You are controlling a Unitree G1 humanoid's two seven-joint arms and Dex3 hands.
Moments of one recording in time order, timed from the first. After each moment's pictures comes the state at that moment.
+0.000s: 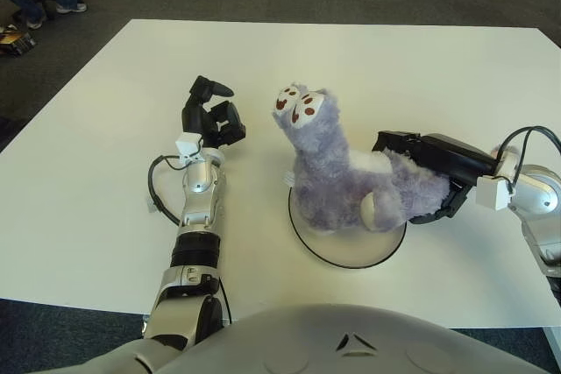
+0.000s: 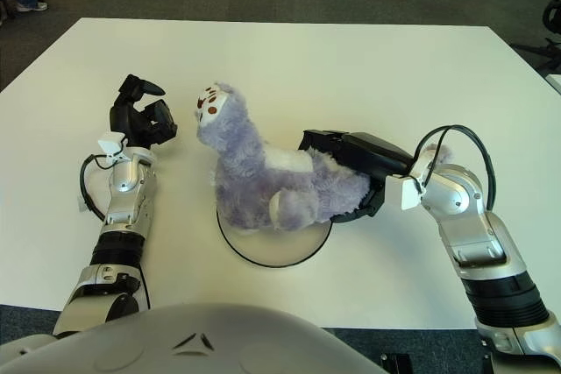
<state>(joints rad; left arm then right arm) -0.21 -0.06 0.14 0.32 -0.04 -0.45 0.11 0.02 -0.75 -0.01 -0.32 -0.09 -0.31 0.71</state>
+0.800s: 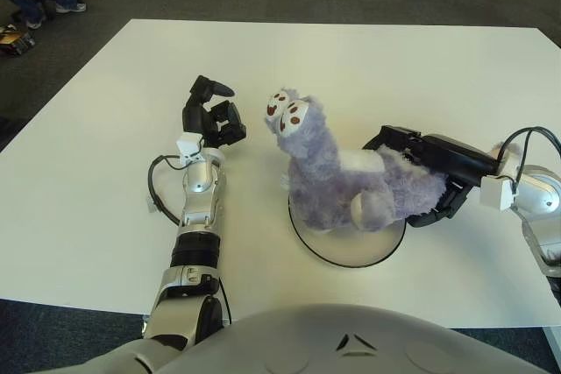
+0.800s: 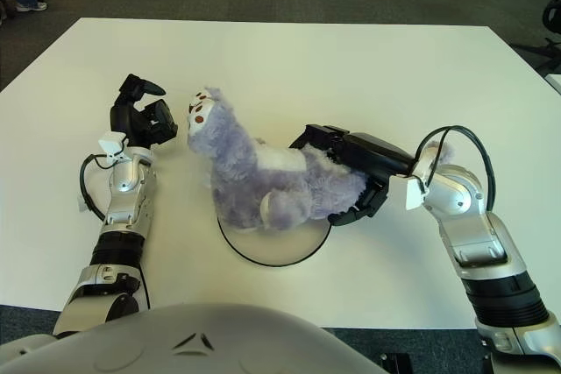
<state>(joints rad) -0.21 -0.06 0.14 0.31 -0.02 -0.45 0.12 0.02 -0.75 -0.01 -0.31 0.02 -0.30 0.75</state>
